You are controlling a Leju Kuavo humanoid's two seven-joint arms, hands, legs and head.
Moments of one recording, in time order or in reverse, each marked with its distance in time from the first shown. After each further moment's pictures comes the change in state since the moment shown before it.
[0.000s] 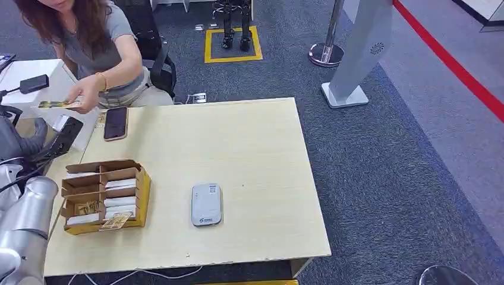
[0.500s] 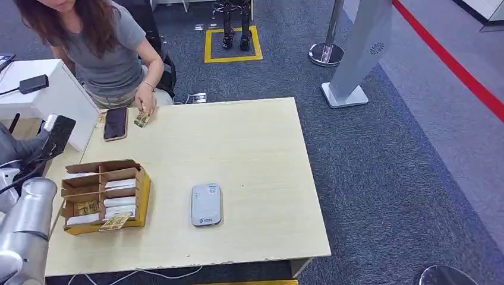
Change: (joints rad) left arm 0.034 -0.004 -0.030 -0.040 0.258 -0.006 -0.055; right arm -0.001 0.000 0.006 0.000 -0.024 -0.007 -0.003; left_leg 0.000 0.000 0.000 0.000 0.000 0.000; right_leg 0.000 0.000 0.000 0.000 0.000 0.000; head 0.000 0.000
